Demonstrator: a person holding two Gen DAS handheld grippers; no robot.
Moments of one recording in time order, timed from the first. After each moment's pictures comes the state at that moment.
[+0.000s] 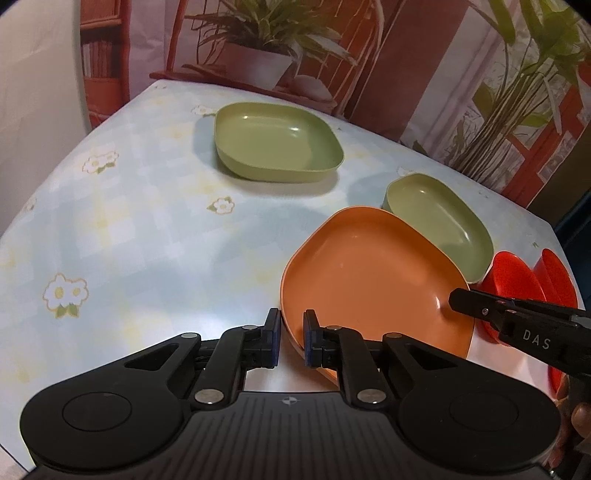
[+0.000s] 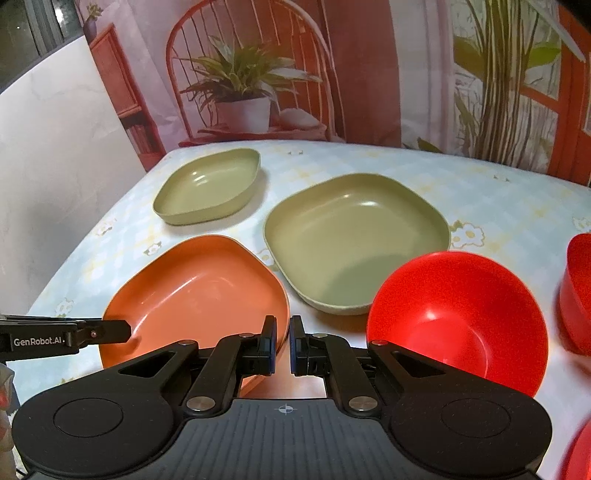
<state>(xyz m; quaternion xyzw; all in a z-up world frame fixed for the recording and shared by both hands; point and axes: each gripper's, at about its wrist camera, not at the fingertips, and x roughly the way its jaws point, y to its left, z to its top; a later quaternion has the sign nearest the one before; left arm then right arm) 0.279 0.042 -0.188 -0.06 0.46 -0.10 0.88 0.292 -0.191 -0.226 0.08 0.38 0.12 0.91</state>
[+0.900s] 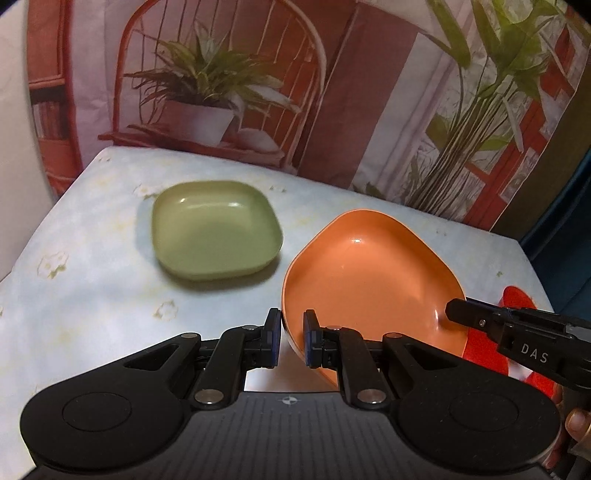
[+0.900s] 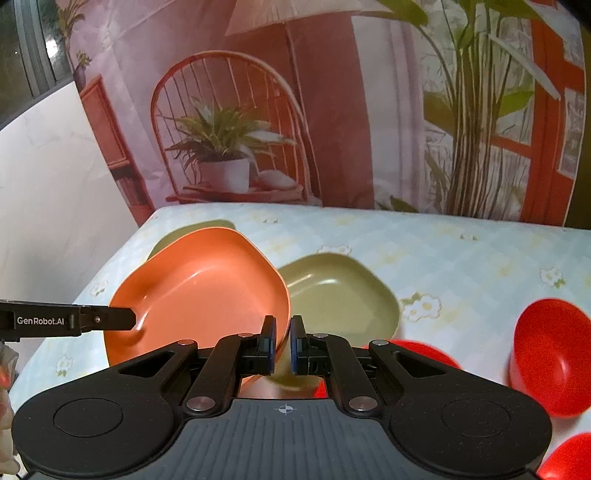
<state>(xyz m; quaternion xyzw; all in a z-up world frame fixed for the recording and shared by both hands) 0.327 0.008 -0.143 -0.03 0.41 -0.16 0.90 0.305 -0.231 -0.177 0.10 0.32 0.10 0.94</state>
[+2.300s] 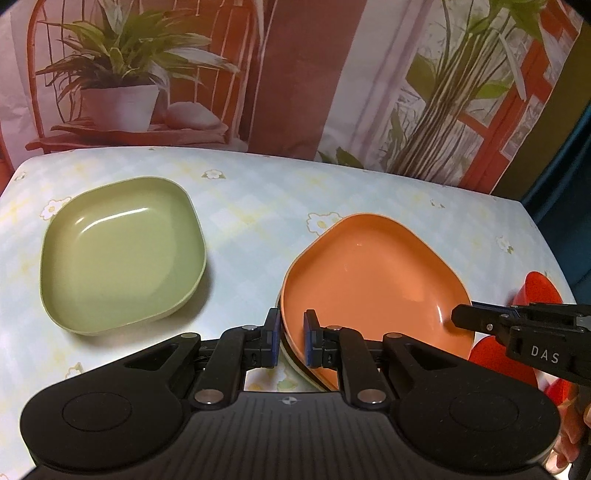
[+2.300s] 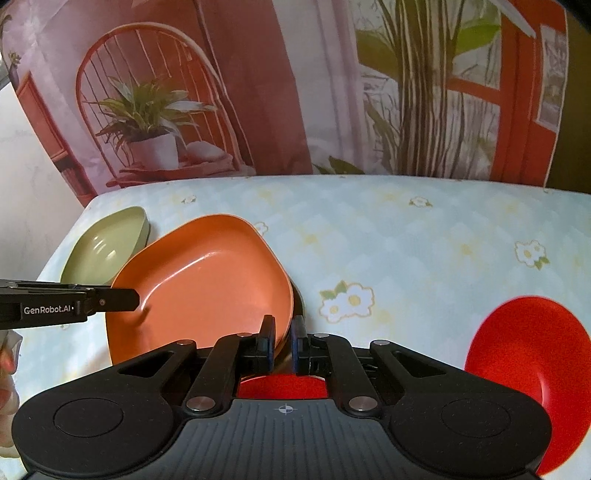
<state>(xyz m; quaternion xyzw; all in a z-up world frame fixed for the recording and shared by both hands) 0.403 -0.063 -0.188 0.02 0.45 -0.21 0.87 0.365 -0.295 -0.218 0.12 0.39 0.05 0.91</state>
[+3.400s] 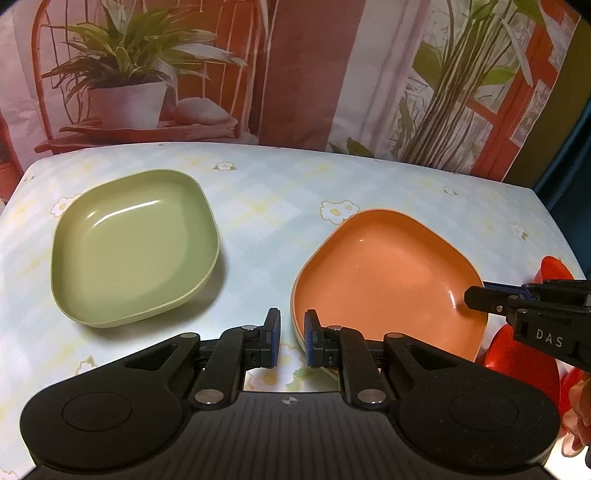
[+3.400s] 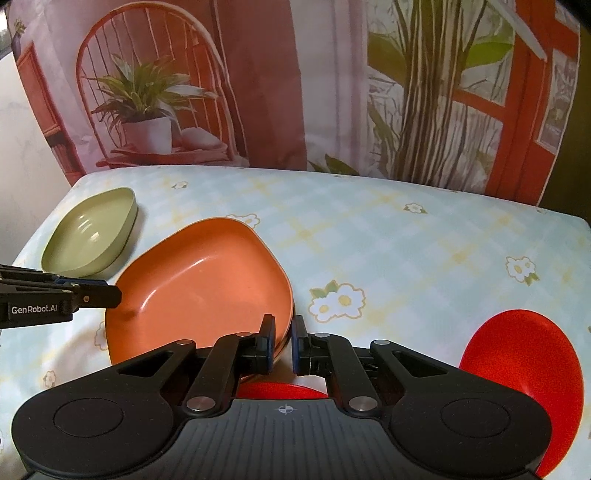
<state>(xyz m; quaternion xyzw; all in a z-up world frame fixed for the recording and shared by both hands) 0.400 -0.062 -0.194 0.04 0.46 -0.19 0.87 0.370 -0.285 -0.219 0.07 0.40 0.04 0.91</state>
